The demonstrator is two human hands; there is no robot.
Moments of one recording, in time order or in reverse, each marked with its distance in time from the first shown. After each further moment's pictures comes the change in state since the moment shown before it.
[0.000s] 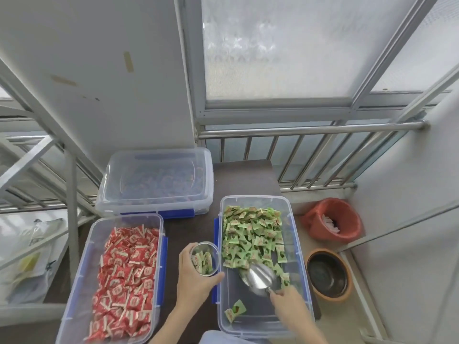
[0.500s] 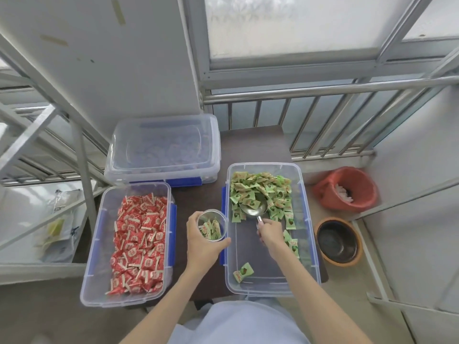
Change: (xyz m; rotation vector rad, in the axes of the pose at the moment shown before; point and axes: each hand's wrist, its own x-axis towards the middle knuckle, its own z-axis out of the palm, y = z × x) left_hand -0.010 -0.003 0.001 0.040 0.026 -0.075; right_hand 0.092 -0.035 0.050 0.481 -0.025 0.061
